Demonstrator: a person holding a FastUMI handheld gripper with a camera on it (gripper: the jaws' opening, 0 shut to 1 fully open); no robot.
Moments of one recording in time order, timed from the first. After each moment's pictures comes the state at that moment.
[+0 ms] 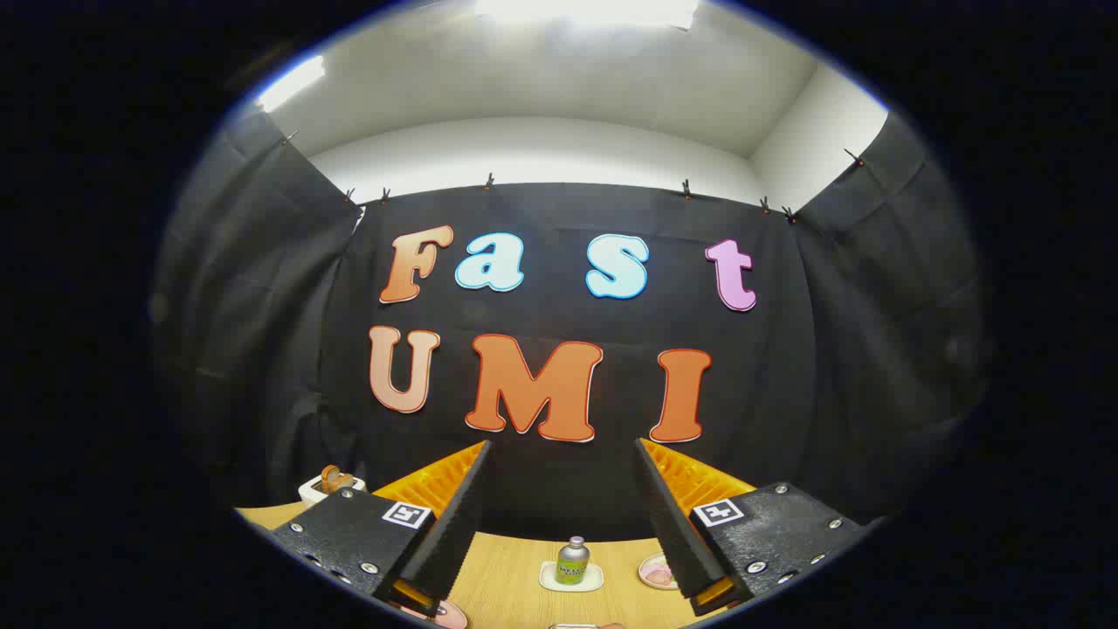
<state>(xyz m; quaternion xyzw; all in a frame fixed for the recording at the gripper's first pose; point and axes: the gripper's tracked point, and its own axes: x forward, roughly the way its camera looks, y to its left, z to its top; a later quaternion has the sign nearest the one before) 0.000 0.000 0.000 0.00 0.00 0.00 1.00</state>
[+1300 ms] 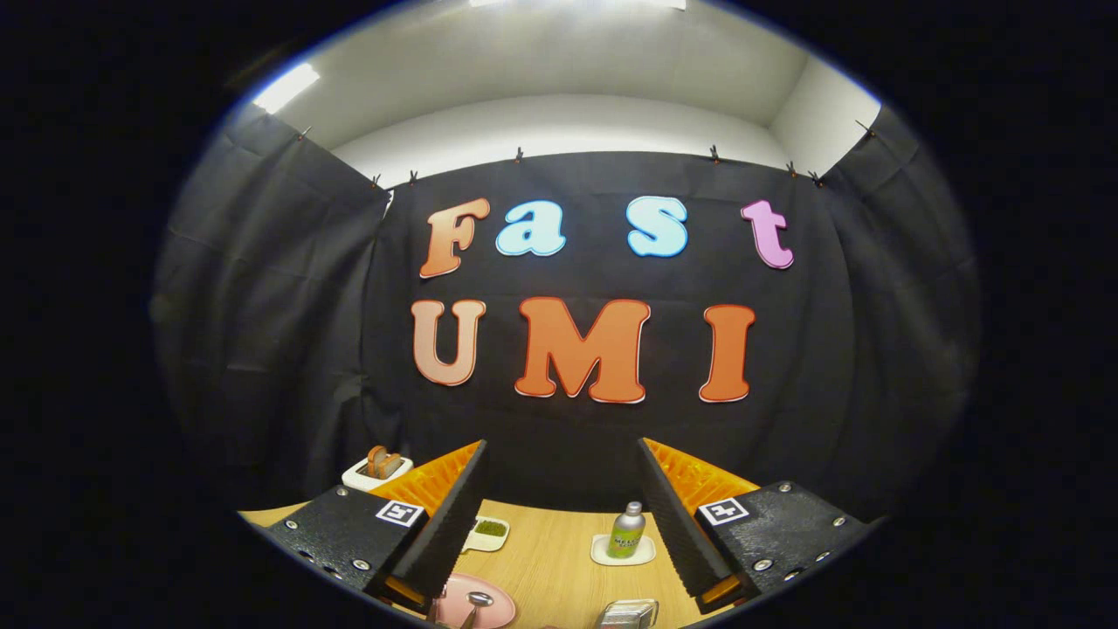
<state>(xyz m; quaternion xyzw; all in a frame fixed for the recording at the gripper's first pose) -0.023 0.064 -0.061 0.03 0.08 0.05 1.00</state>
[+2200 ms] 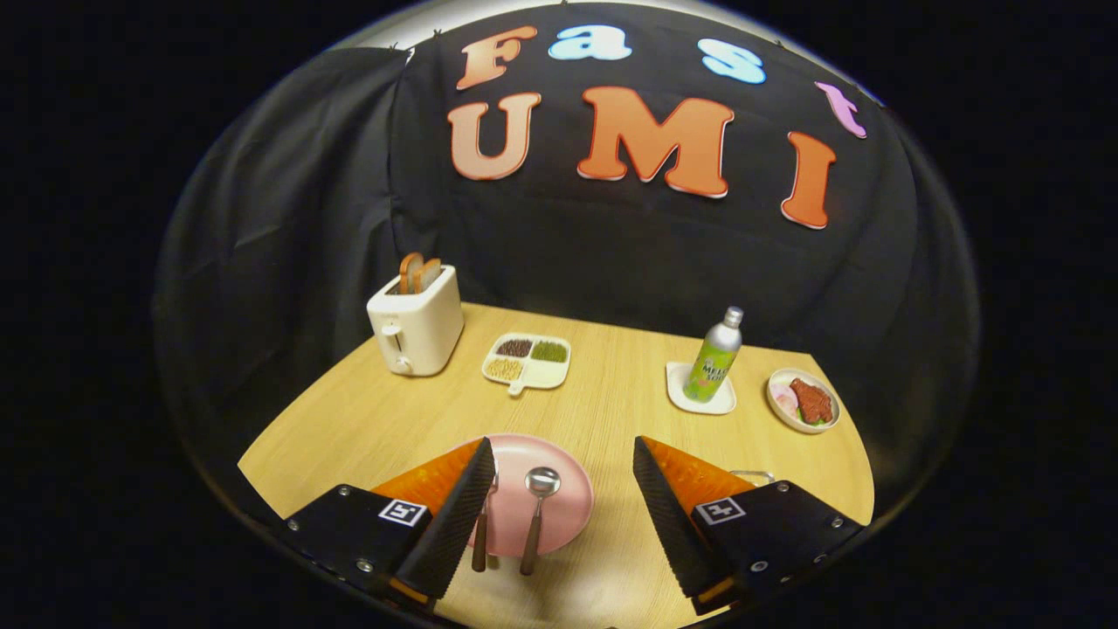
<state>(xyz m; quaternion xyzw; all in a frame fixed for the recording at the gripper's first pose) -0.092 0.175 -0.275 -0.01 0.41 0.12 0.91</state>
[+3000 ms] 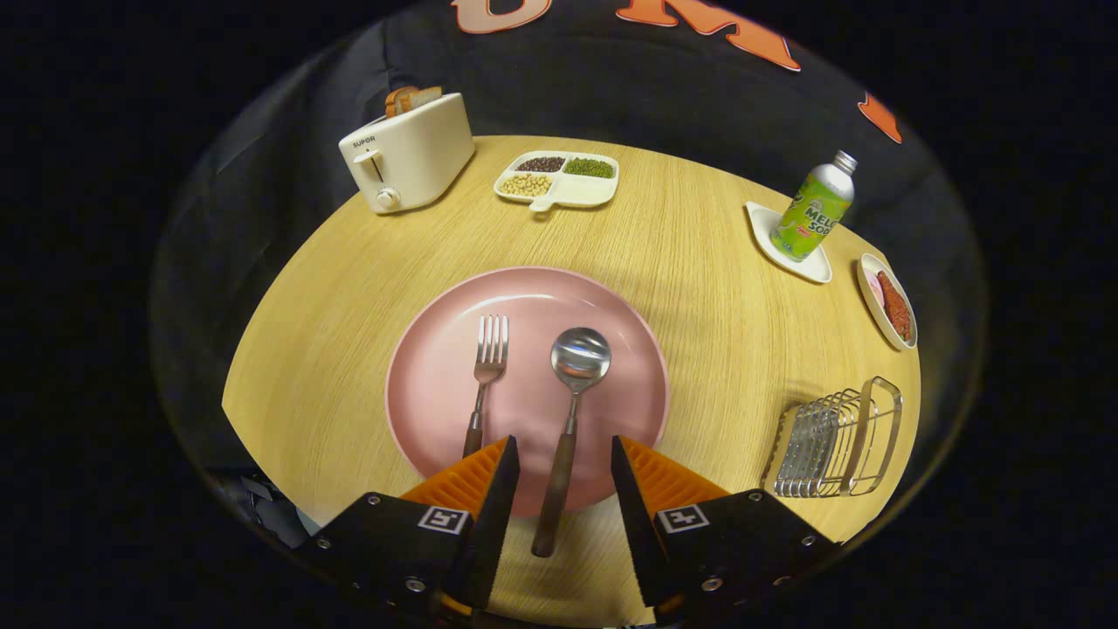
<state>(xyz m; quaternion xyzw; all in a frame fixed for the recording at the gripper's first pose) -0.145 0.201 -0.413 -0.05 0.62 0.16 0.77</state>
